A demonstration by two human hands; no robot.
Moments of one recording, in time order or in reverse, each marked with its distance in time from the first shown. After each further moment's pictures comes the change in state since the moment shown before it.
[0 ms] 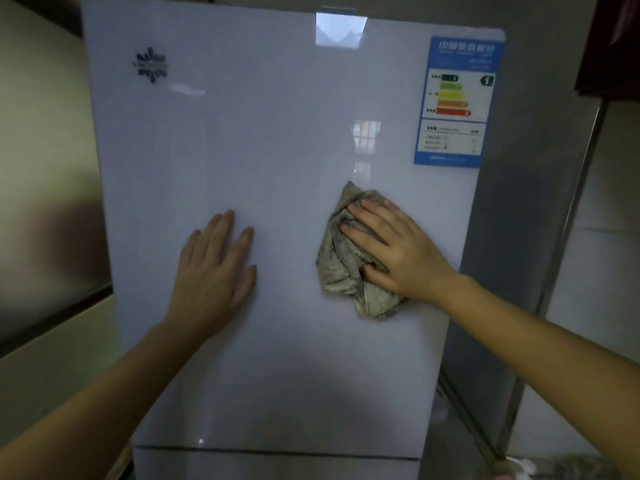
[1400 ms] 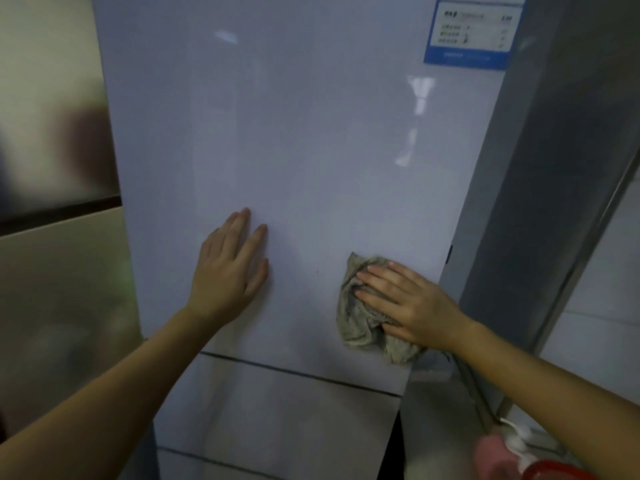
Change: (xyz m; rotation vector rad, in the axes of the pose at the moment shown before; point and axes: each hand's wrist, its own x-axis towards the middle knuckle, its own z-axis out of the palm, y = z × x) left_hand -0.110 0.072 0.036 -0.001 -0.100 -0.095; right_hand -0.186 -0.068 0.045 0.118 -0.140 -0.266
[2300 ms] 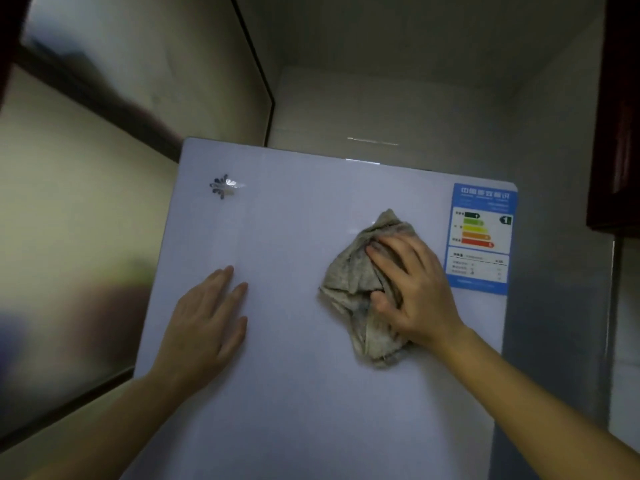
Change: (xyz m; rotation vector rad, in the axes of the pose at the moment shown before) left_hand 0.159 -0.125 -0.068 0.003 0.185 0.032; right_hand 0.239 0.167 -0.118 -0.080 0.389 0.459
